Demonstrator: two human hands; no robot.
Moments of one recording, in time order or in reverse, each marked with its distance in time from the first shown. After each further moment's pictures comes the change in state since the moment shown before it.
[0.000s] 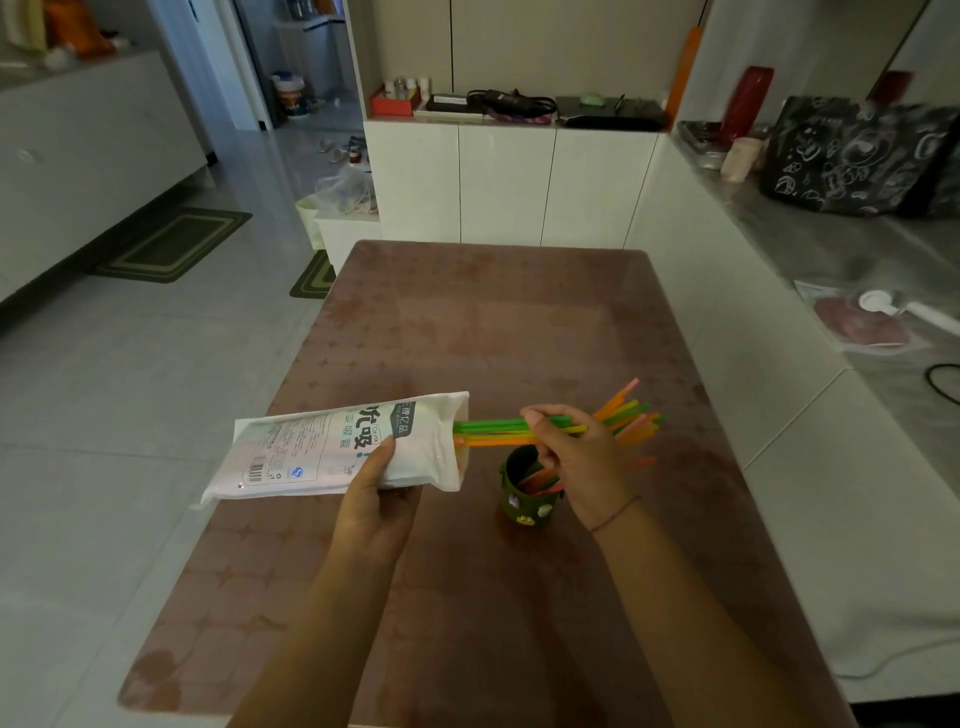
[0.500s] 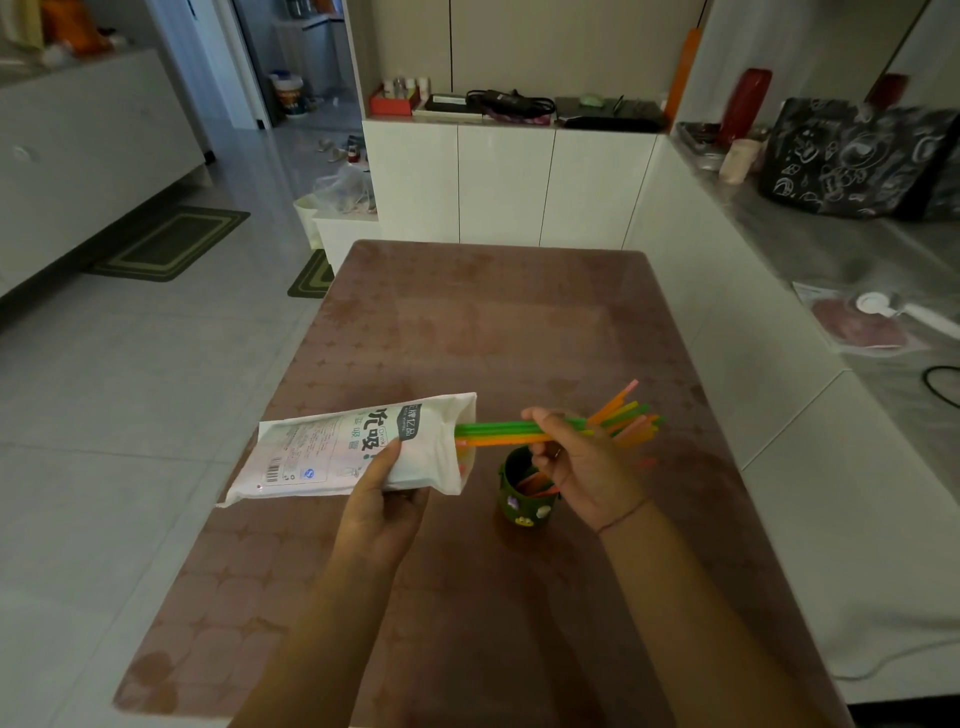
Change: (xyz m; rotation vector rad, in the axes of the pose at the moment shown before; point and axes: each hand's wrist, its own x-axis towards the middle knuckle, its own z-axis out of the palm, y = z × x) left_hand 0.000 -0.004 0.000 -0.033 -0.034 -0.074; right_hand -0.002 -0.006 -0.003 0.314 -0.096 0.196
